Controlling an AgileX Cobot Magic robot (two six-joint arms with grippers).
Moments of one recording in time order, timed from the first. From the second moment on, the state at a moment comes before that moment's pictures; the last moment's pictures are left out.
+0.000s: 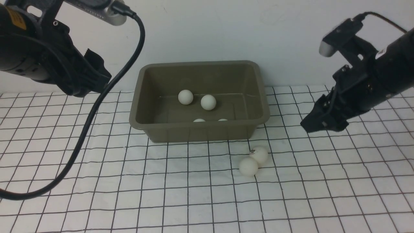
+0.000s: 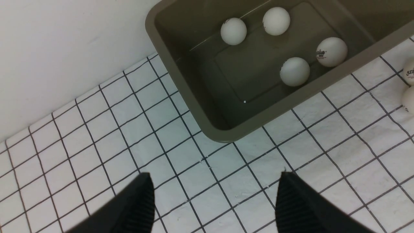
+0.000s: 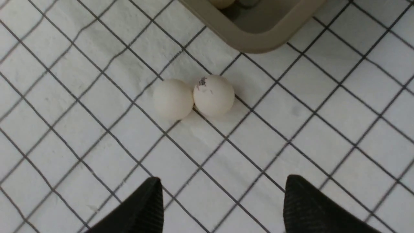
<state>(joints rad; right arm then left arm) 0.20 1.58 -1.27 0.44 1.02 -0.80 -0.28 1.28 -1.29 0.03 0.88 0.21</state>
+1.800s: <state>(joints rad) 0.31 1.95 -1.14 1.03 0.47 -1.05 -0.28 1.28 -1.29 0.03 0.88 0.21</state>
